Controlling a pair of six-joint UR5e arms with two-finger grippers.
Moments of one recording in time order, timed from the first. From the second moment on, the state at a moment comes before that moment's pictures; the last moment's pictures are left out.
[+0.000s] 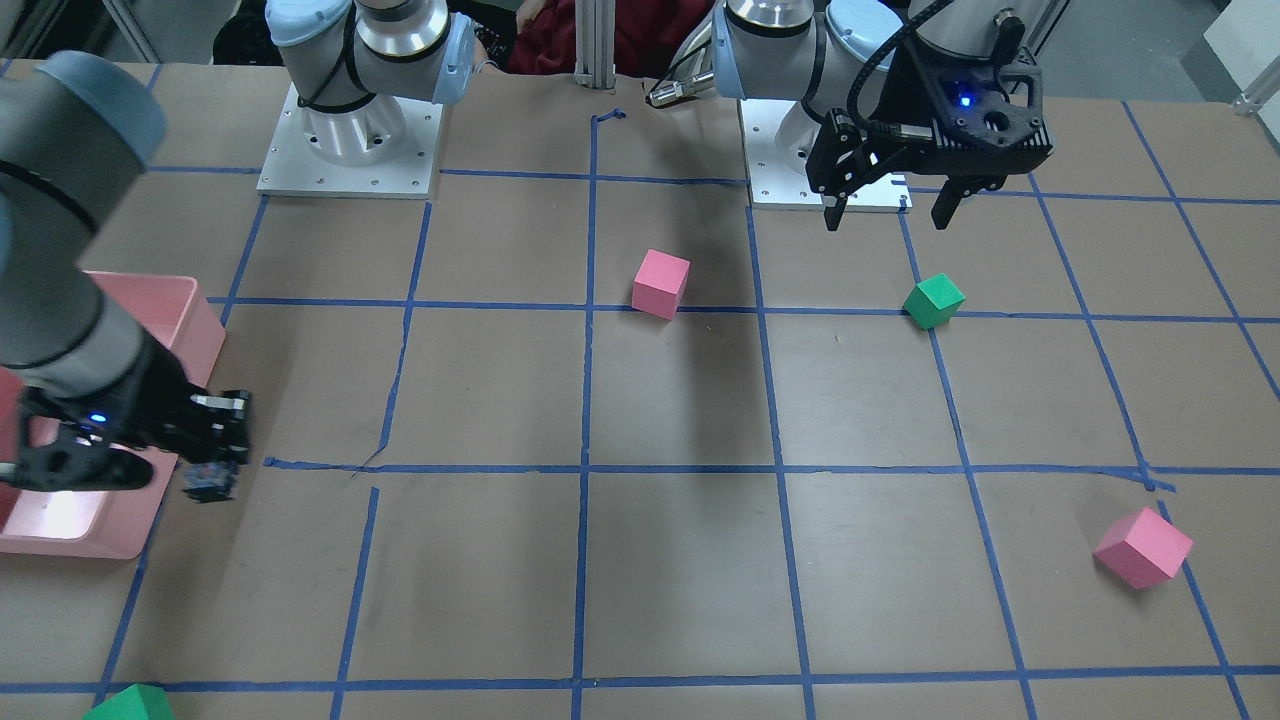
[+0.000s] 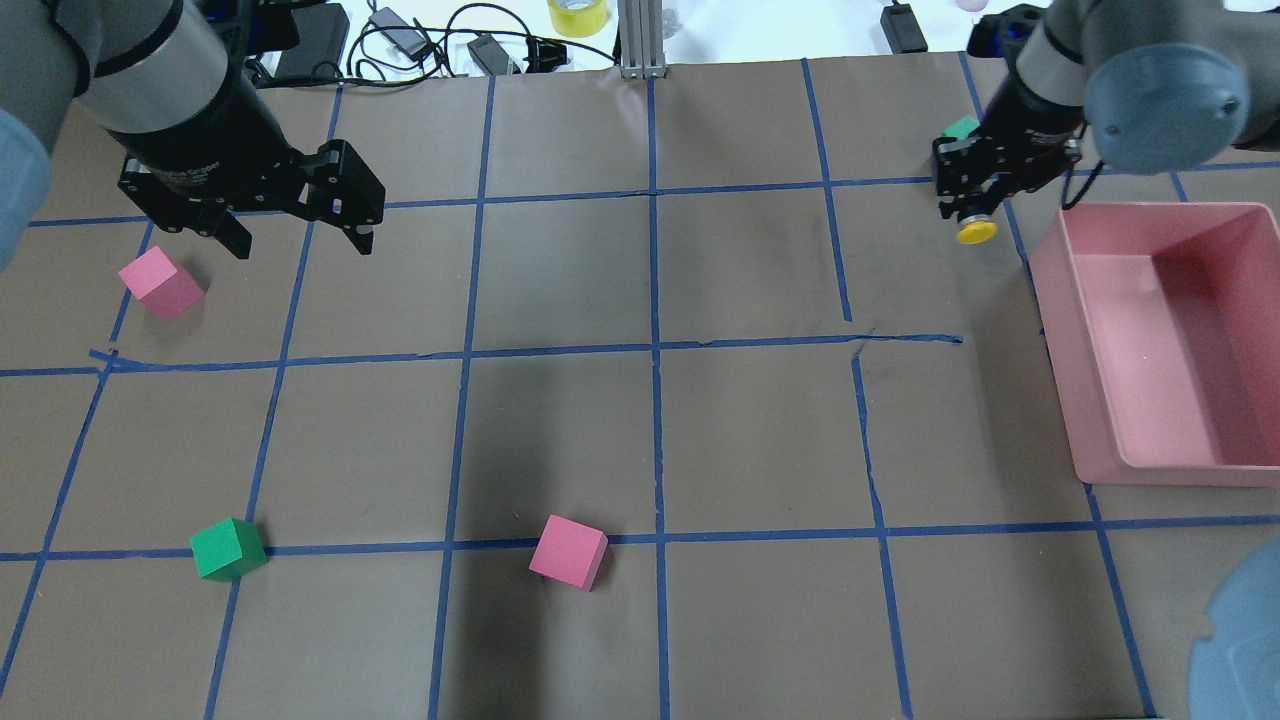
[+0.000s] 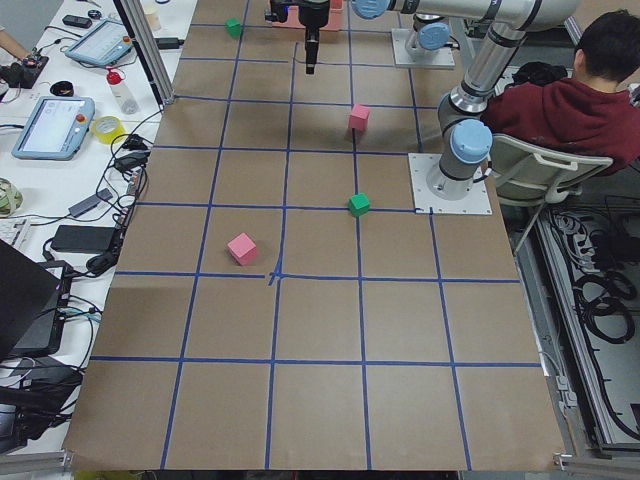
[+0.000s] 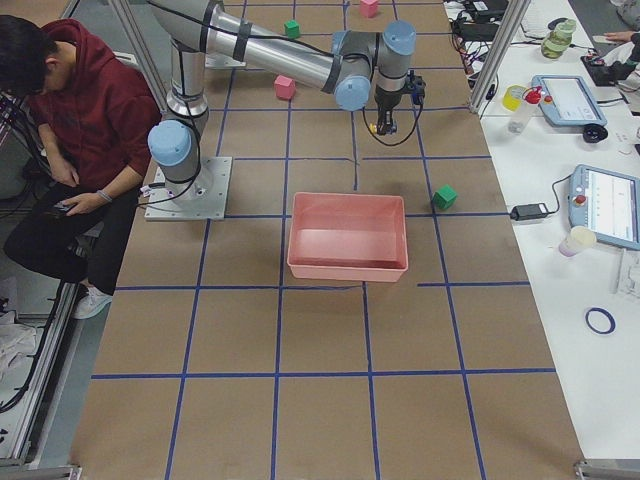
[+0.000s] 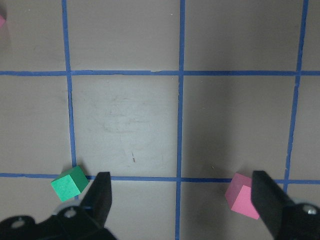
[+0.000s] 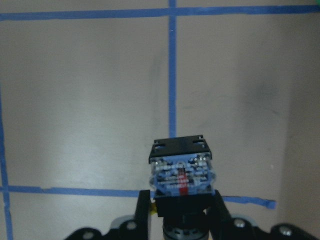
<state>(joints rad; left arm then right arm) -1.58 -1.49 -1.58 -1.57 1.62 -0.03 1.54 -1.23 1.60 -1.97 -1.48 -0.03</state>
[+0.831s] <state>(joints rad) -1.58 -1.49 -1.58 -1.57 1.62 -0.03 1.84 -1.00 1.49 -2.16 -1.48 0.38</state>
